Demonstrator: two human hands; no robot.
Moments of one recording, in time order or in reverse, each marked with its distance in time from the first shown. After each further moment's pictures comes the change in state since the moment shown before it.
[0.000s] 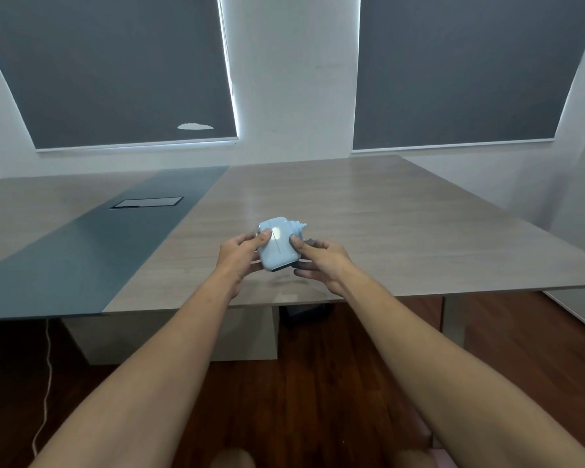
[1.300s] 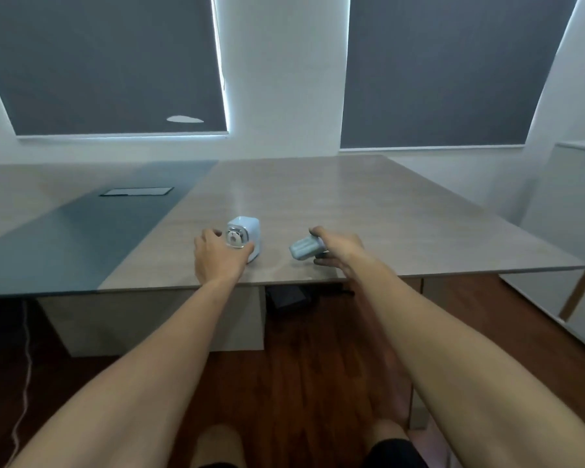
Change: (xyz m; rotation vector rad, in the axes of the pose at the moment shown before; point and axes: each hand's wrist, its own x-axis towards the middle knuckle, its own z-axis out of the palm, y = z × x) left_hand -0.043 -0.020 -0.009 0.717 0.502 0.143; right_hand -0.018 -0.003 -0.036 -0.231 0.297 0.005
